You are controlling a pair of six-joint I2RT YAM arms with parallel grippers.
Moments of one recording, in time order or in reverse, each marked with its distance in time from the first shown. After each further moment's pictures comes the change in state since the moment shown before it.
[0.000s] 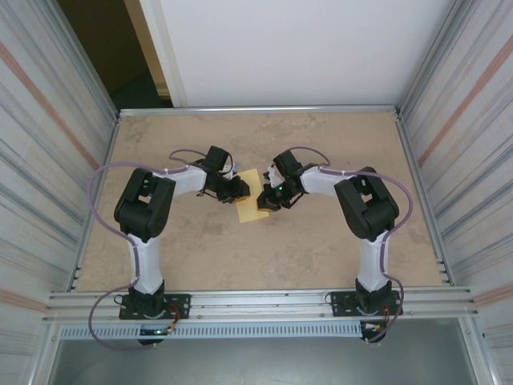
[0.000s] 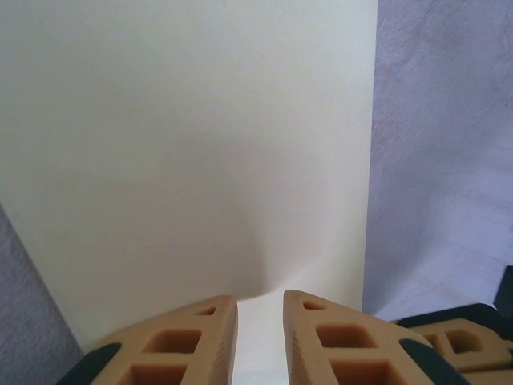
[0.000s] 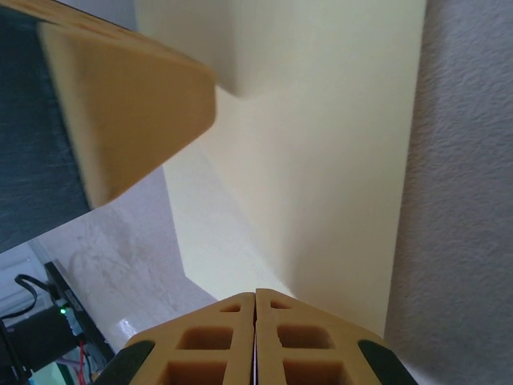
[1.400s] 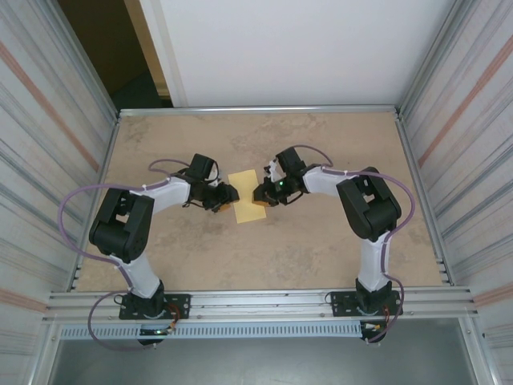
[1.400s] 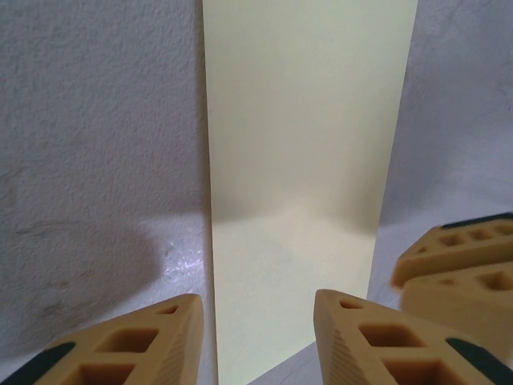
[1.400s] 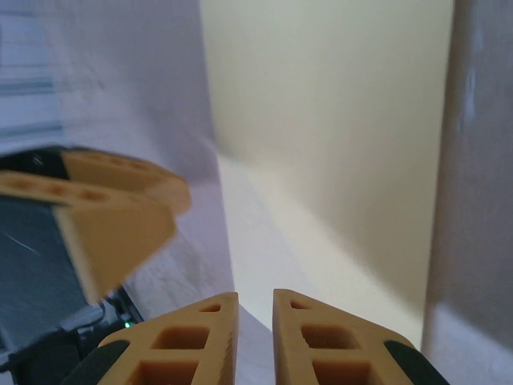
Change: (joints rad) left arm 0.037 -0.250 -0.228 0.008 -0.071 -0.106; right arm -0.025 -0.013 0.004 0.150 -0.075 0.132
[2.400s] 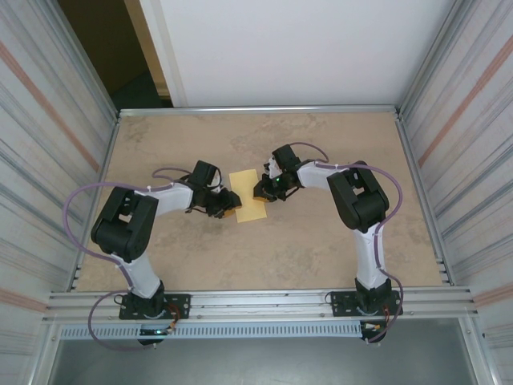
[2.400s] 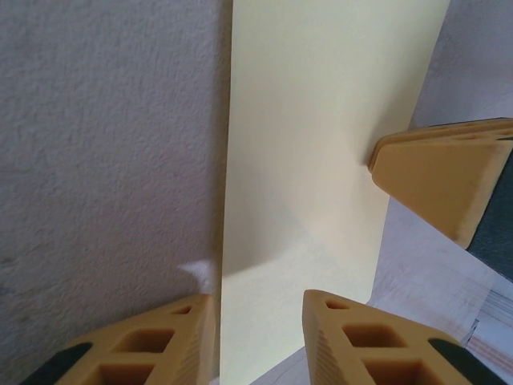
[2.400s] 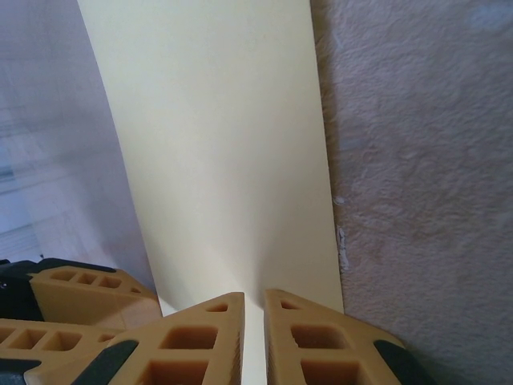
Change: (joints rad) left arm -0.028 0.013 -0.068 0.084 0.042 -0.079; right arm -0.008 0.130 0.101 -0.042 0.087 0.000
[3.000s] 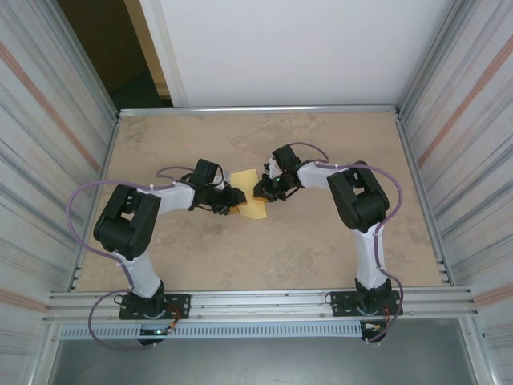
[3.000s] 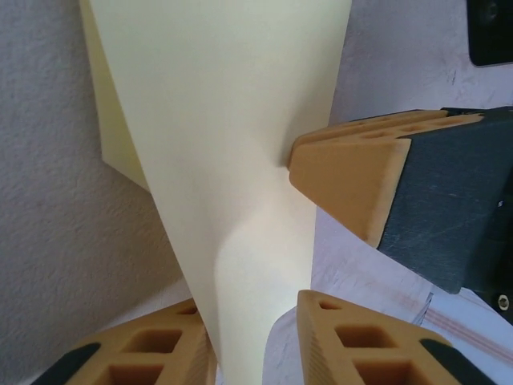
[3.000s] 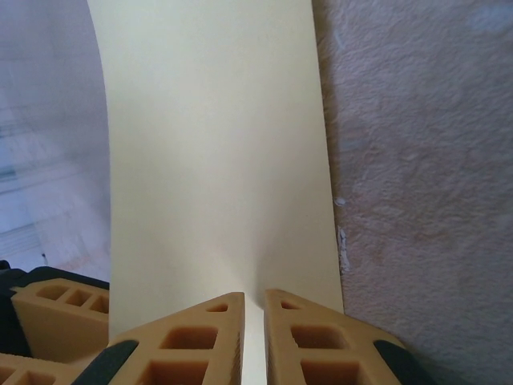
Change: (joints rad) left arm -0.006 0.022 0.009 0.105 0.099 -0.033; right arm -0.002 0.000 -0.005 0.011 -0.005 0.000
